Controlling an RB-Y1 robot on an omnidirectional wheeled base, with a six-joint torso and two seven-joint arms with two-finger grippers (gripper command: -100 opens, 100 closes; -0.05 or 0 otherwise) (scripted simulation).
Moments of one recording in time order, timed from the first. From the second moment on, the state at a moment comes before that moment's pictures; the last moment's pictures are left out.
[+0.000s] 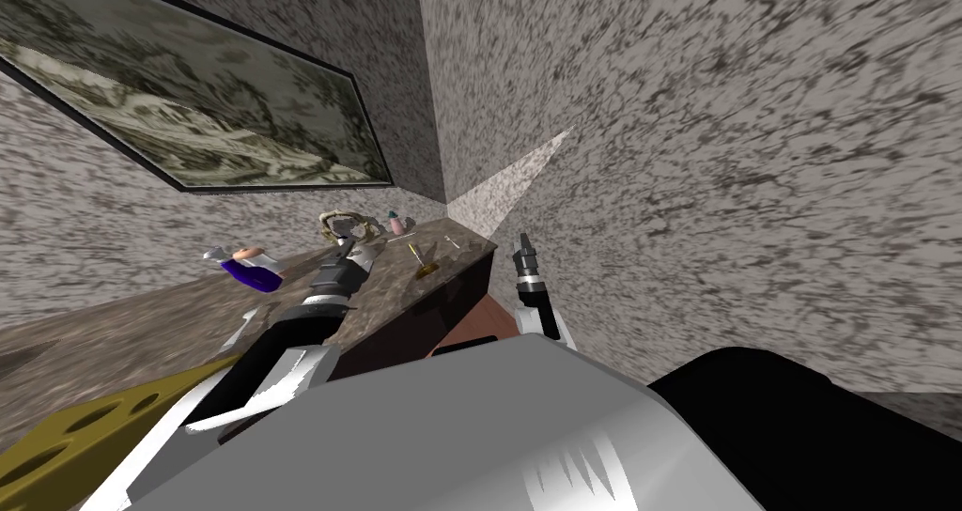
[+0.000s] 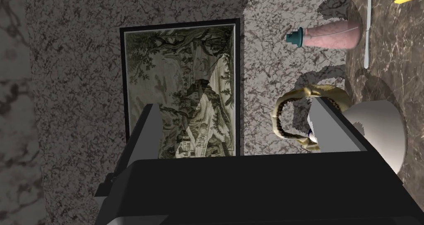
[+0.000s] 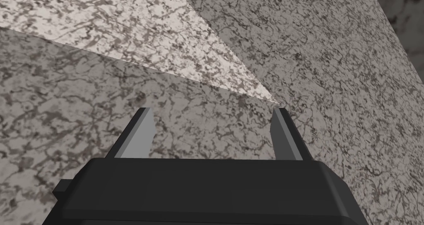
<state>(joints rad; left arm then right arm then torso) 0.45 0.29 0.12 -2.35 0.05 0.13 0.20 0.45 0.01 0.07 -2.20 0.10 -0.36 0.02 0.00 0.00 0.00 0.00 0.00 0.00</state>
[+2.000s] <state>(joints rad) 0.36 0.40 0.19 -2.34 0.20 0.66 0.39 0.45 0.01 0.07 -2.20 0.10 -0.36 0.02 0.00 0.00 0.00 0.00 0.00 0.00</state>
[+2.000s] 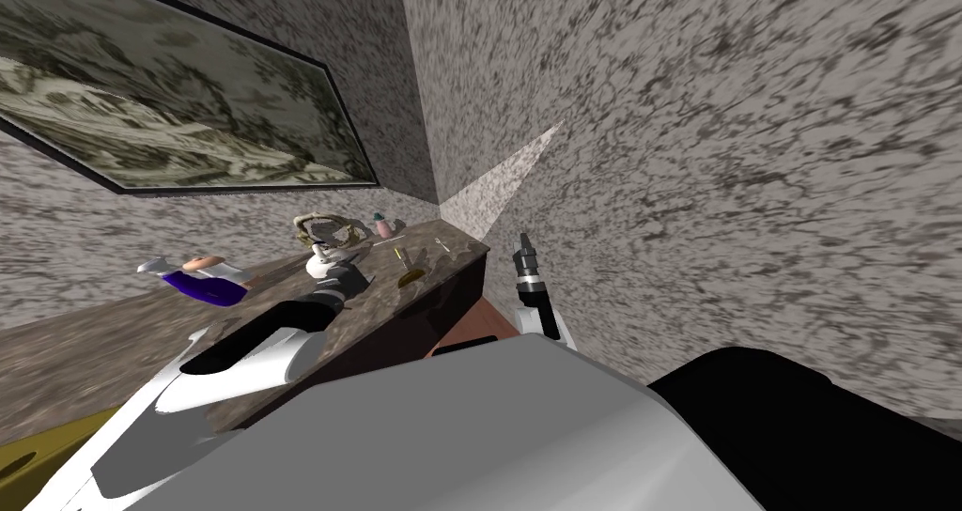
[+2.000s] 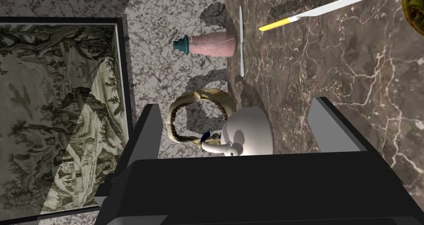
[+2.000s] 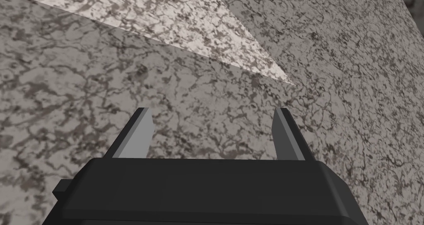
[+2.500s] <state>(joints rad) 0.33 0.41 0.21 -2.33 0.23 0.78 0.43 0.45 0.01 0.07 -2.20 0.10 -0.36 0.02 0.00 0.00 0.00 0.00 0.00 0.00</state>
